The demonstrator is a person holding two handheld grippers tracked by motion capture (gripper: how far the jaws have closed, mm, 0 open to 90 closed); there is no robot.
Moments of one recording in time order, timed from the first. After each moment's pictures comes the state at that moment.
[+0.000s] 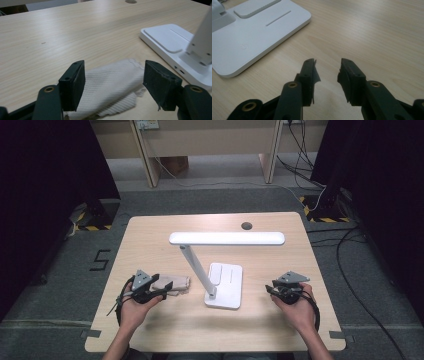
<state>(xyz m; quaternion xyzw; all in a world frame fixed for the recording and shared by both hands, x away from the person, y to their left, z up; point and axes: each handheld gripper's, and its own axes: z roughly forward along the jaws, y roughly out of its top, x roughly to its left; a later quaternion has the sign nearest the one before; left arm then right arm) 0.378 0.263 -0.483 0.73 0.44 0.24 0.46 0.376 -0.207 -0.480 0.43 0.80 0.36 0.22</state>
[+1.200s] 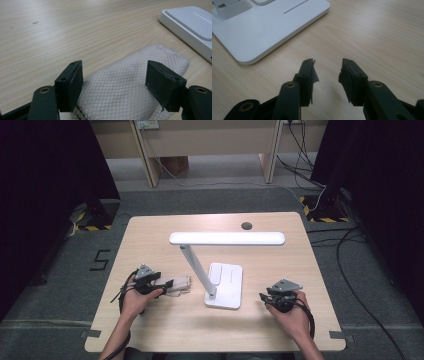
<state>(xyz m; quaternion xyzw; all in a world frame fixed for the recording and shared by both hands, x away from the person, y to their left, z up) 0.415 0.275 -0.517 0.76 0.45 0.19 0.43 0.360 -0.191 -0.494 0.41 0.81 0.35 0.20</state>
